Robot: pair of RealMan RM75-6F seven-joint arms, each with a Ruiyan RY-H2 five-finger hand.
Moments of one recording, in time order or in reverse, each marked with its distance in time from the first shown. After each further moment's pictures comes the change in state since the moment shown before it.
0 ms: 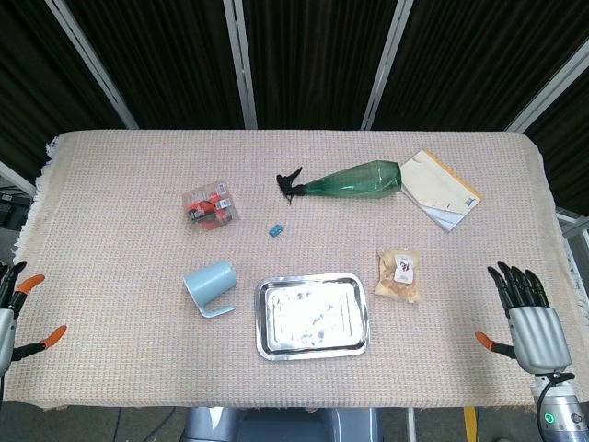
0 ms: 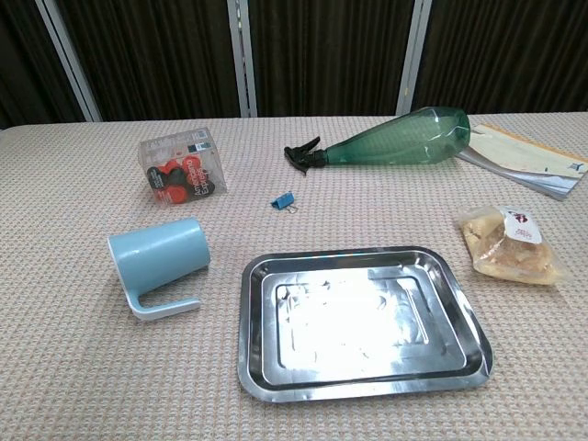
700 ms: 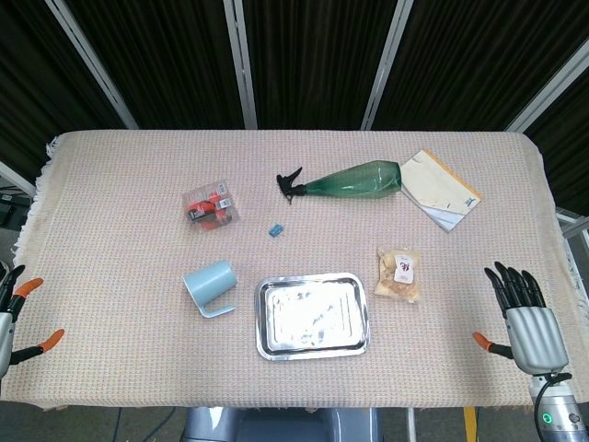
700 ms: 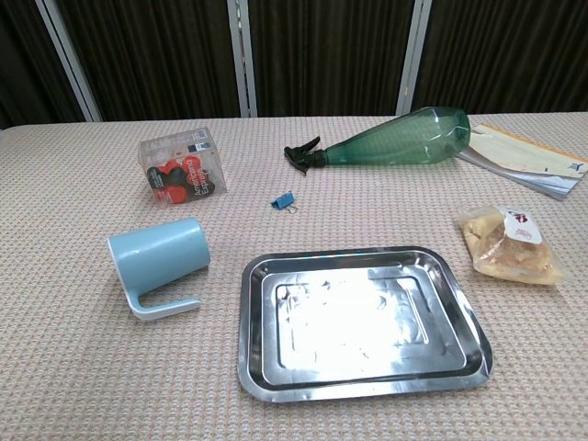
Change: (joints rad) left arm 0.010 0.004 0.005 0.005 0.012 0.000 -0.012; right arm 0.002 0.000 -0.004 -0.002 -0.003 -0.002 0.000
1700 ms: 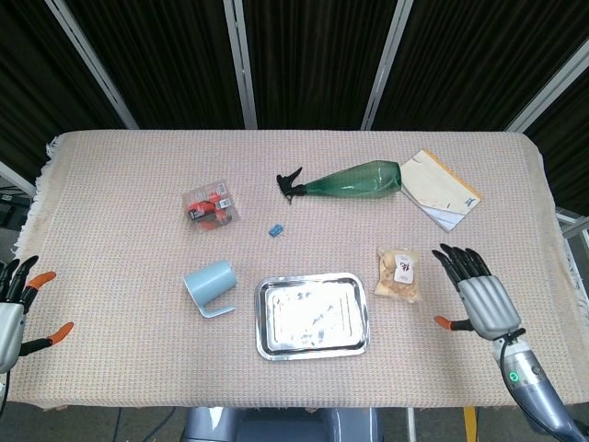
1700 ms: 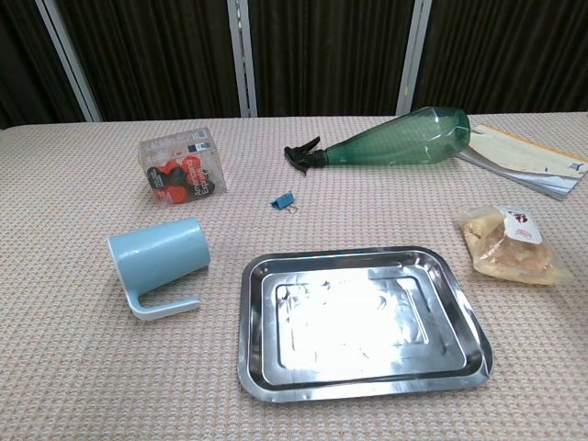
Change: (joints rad) left arm -0.032 0.022 -0.016 -0.040 0.025 -0.025 0.028; right arm 0.211 0.051 0.065 -0.095 0.054 -0.317 0.046
